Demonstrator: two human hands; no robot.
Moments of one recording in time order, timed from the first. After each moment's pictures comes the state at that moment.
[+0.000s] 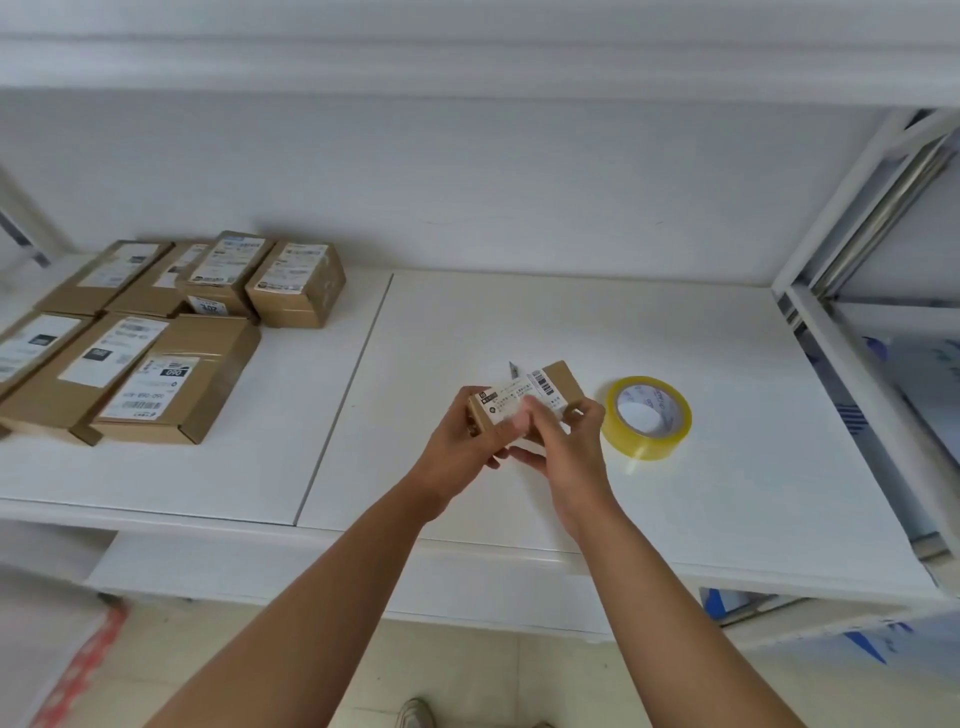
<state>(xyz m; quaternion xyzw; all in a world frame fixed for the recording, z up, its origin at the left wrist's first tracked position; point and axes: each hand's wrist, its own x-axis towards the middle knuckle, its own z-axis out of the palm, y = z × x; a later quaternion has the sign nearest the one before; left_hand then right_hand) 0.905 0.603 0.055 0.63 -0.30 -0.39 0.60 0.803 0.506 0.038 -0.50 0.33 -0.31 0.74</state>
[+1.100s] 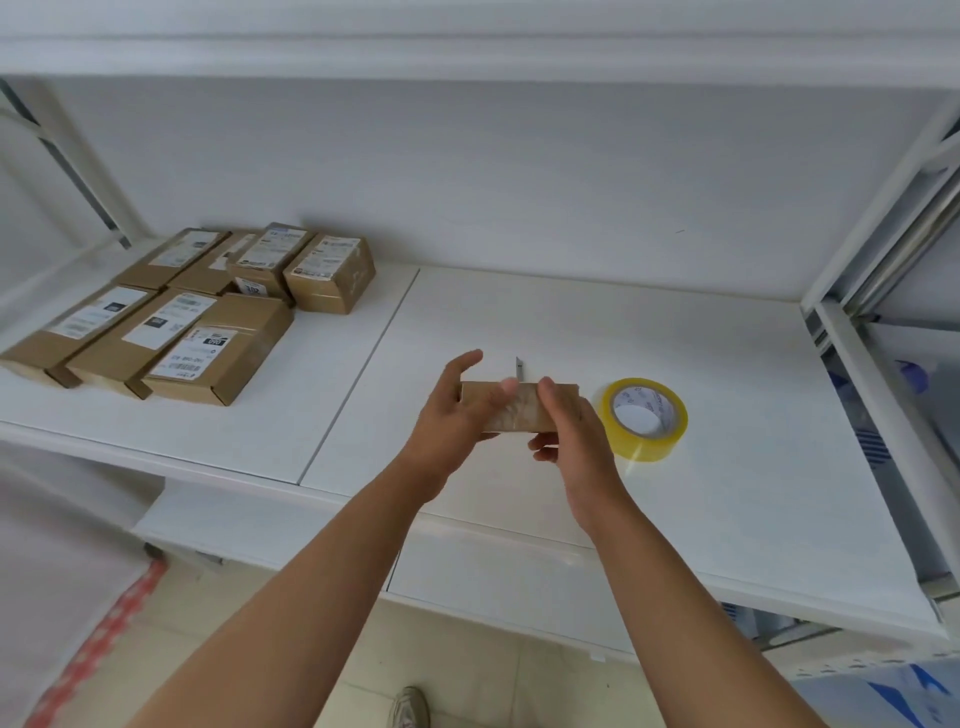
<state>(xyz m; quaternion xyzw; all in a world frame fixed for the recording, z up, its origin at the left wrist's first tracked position) 0.868 0.606 0.089 0.66 -0.23 -0.33 0.64 0.768 0.490 0.057 -0.59 0.33 -0.22 0.70</state>
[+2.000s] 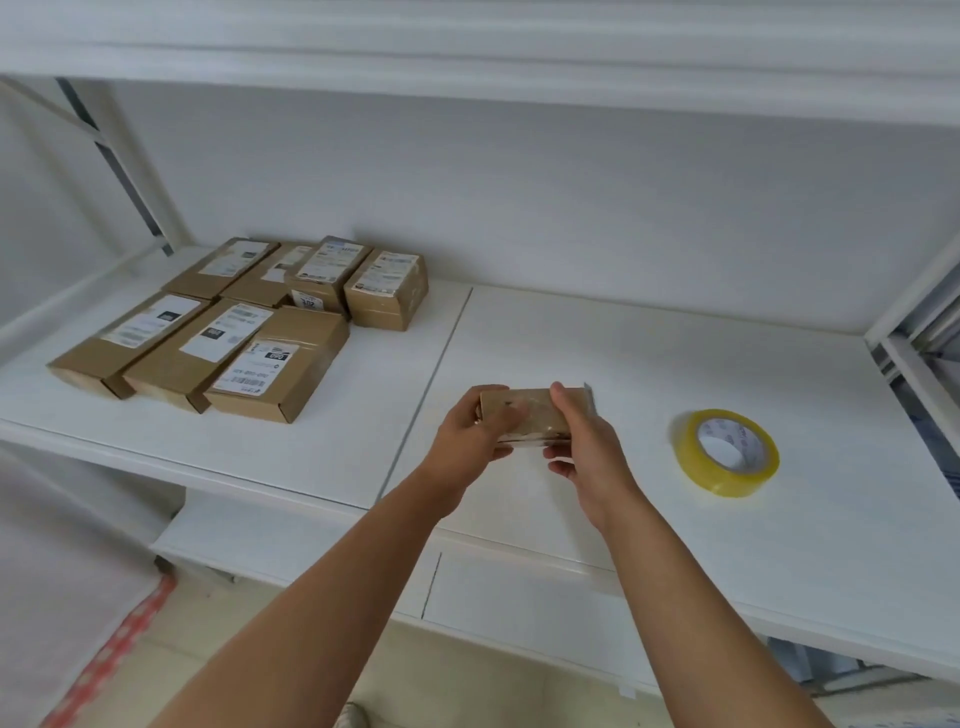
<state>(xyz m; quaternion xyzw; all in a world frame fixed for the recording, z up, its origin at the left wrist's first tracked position) 0.947 0.661 0.074 0.65 -0.20 -0.35 0.65 0.855 0.538 0.057 -0.56 0.36 -0.19 0.72</state>
